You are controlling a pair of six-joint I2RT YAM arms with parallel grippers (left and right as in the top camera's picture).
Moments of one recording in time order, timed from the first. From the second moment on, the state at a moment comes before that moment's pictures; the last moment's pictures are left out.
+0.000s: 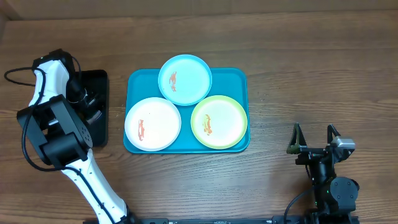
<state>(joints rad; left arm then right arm) 0.40 2.31 1.83 -1.24 -0.04 -0.54 0.04 0.01 0.02 -0.03 0.01 0.23</state>
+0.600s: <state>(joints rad) 0.40 2.31 1.83 -1.22 -0.05 -0.51 0.04 0.01 0.02 -0.03 0.01 0.23</state>
